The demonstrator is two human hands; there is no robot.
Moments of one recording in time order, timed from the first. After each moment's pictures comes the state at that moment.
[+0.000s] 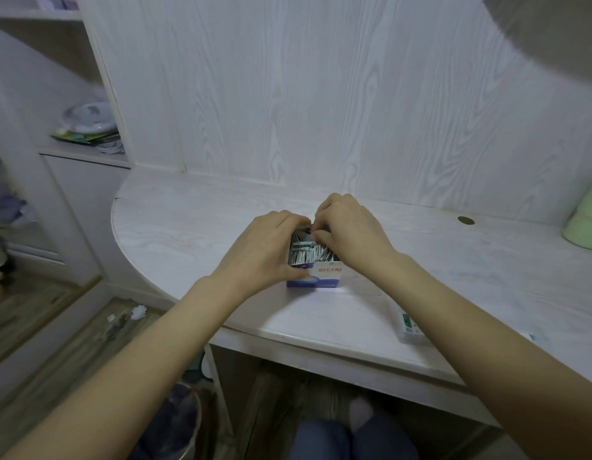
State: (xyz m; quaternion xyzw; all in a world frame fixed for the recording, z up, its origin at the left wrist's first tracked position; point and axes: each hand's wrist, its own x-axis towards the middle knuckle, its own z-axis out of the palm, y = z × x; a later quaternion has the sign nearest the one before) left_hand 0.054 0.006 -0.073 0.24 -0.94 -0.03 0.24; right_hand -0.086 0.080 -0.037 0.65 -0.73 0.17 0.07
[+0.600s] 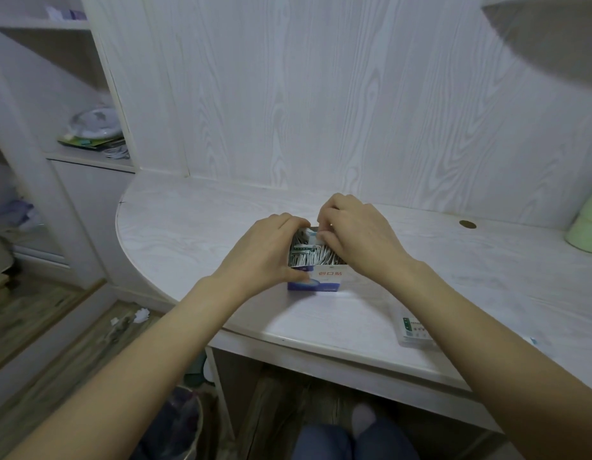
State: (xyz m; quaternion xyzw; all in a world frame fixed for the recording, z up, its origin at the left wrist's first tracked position) left_hand 0.054 0.006 -0.069 0.26 -0.94 -0.03 0.22; right_hand -0.093 0.093 -0.033 0.69 -0.69 0.14 0.15
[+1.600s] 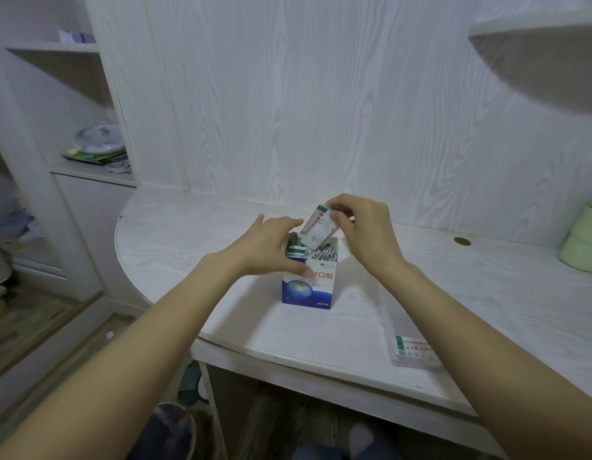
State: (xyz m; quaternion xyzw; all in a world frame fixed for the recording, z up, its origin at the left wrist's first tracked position) left_hand 0.031 -0.028 -0.049 0.29 -0.94 -0.14 0.12; right_hand -0.119 0.073 -0.028 0.60 -0.67 0.43 0.07
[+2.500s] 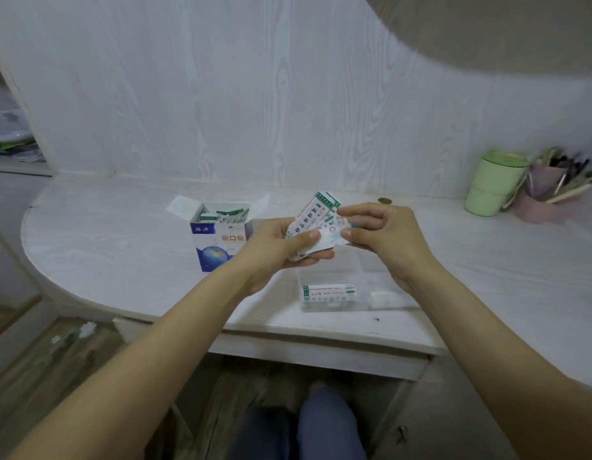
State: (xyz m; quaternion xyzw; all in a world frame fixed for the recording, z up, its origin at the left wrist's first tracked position) left_hand -0.052 0.116 -0.063 0.20 -0.63 -0.72 0.22; right_hand -0.191 0.226 -0.049 0.40 -0.61 0.63 -0.25
